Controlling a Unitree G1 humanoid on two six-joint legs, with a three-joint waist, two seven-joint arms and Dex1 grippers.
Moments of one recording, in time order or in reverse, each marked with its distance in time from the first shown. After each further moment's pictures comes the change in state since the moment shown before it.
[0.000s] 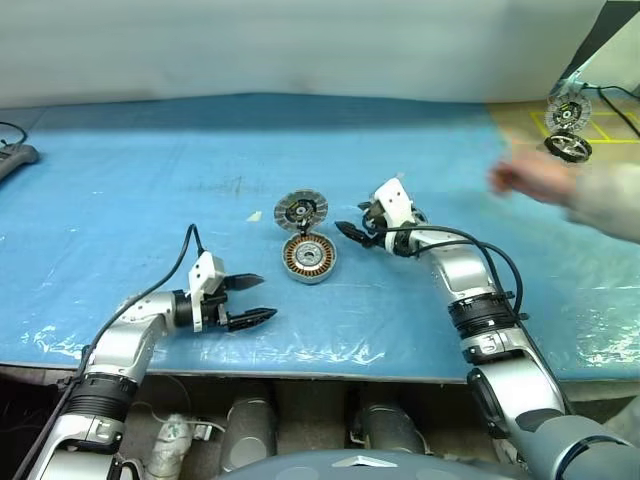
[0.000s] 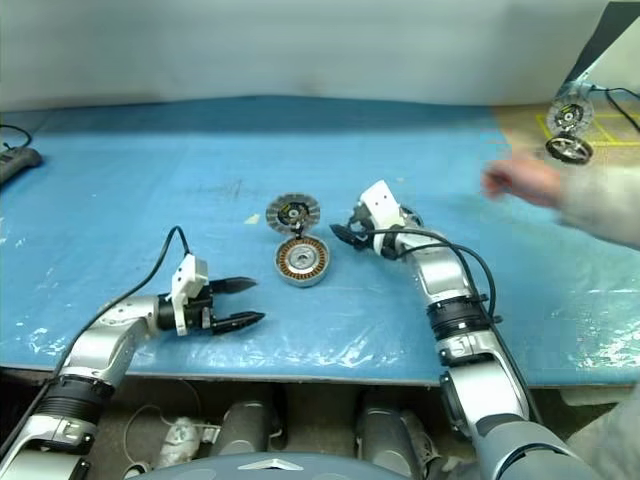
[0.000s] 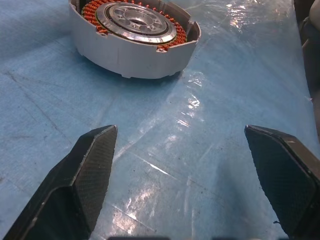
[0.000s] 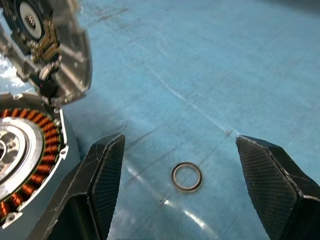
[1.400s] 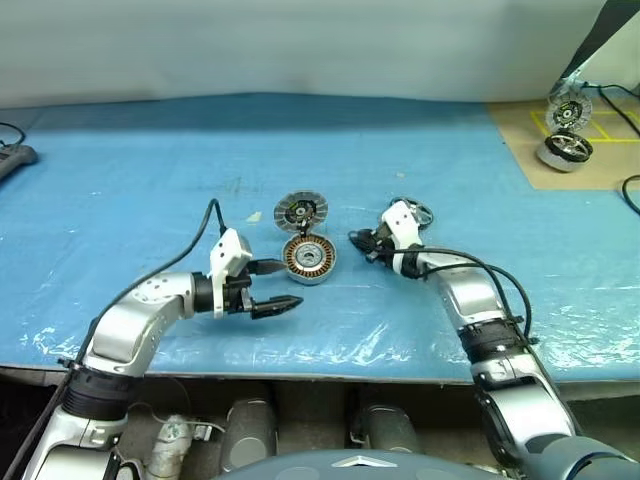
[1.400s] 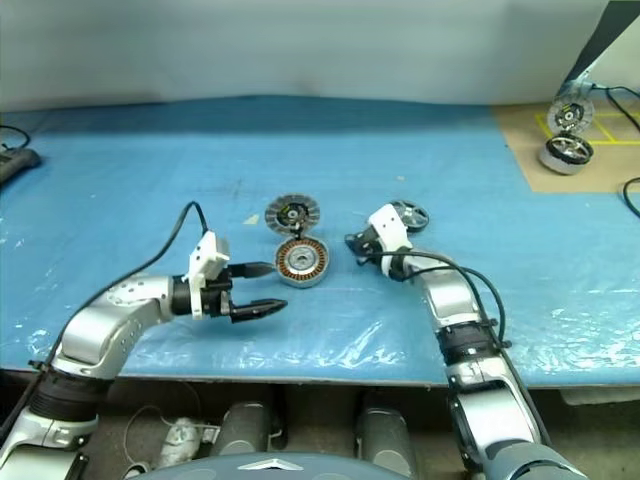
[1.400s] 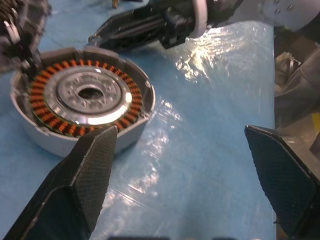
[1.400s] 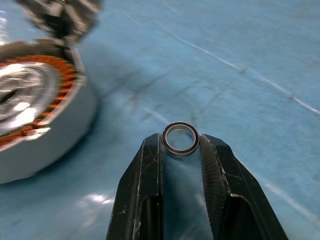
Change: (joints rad) left arm 0.022 0.025 -0.045 -0.416 -0.082 0.367 0.158; right arm 0.183 -0.081 -0.030 -0.279 0.123 0.153 0.092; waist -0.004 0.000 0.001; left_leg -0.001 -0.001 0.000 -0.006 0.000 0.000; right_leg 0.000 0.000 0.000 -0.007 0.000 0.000
